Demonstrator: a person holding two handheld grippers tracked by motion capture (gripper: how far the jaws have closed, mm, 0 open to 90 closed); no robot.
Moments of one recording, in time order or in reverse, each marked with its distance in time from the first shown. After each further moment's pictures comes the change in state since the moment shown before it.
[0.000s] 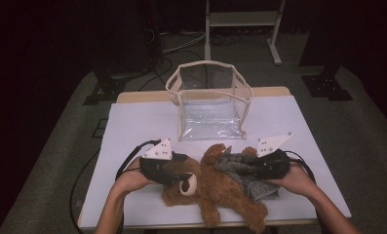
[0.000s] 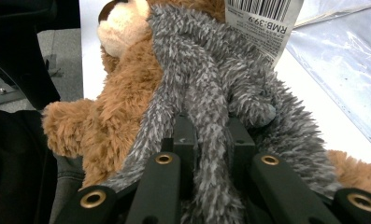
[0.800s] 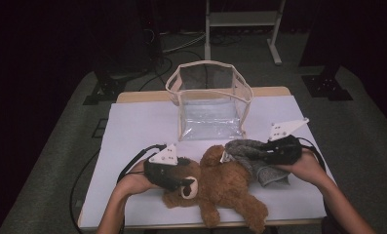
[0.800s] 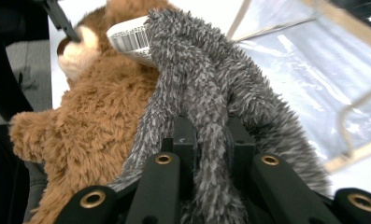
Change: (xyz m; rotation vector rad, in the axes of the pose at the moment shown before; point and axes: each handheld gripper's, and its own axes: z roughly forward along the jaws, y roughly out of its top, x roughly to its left) left arm -0.008 -0.002 0.011 0.066 -0.018 0.015; right arm -0.028 0.006 -0.030 -0.031 -0.085 0.026
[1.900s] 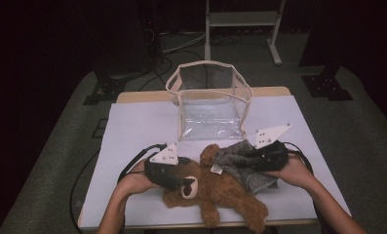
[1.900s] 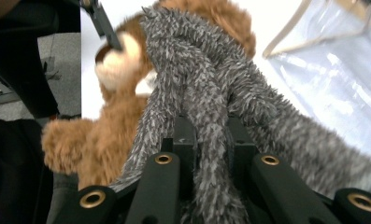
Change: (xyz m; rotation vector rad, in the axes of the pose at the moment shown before) left arm 0.001 0.001 0.001 0.001 0.010 0.007; right arm 0.025 0.018 0.022 0.007 0.079 -0.067
